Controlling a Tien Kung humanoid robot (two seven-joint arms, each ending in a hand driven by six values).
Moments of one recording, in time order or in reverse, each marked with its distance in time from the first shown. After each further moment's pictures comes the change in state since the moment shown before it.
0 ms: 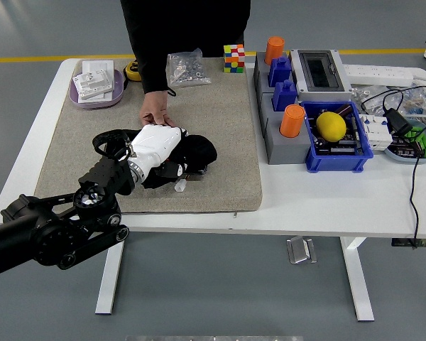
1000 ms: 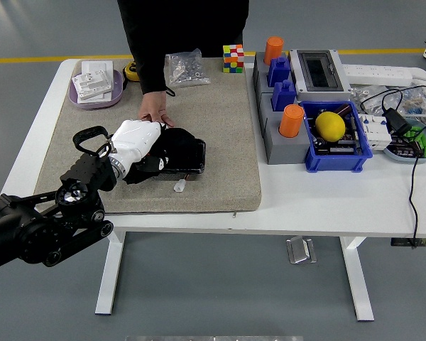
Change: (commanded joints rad) left arm 0.036 0.071 -0.050 0.023 0.027 -0.002 0.004; right arm -0.016 0.022 0.005 0.000 0.013 -0.007 0.007
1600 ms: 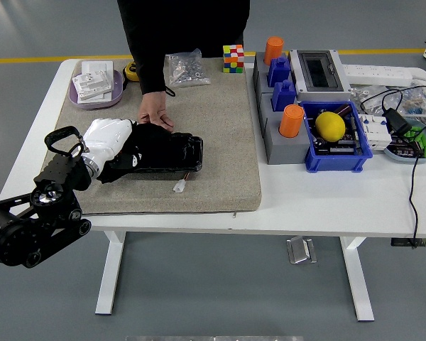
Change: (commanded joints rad) left arm 0.048 0.061 -0.062 0.012 0.030 -0.001 0.000; right arm -0.011 0.001 0.025 0.000 -0.010 0.001 -0.003
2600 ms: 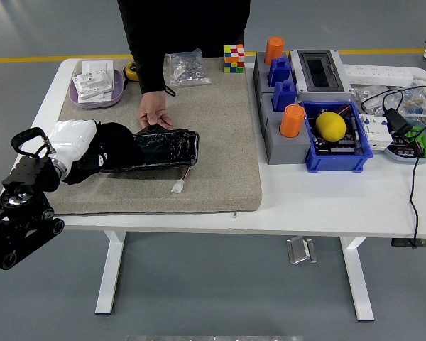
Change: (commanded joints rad) left arm 0.057 0.079 -0.088 0.026 0.034 0.004 0.000; right arm -0.017 0.017 0.008 0.000 0.011 -0.003 0.003
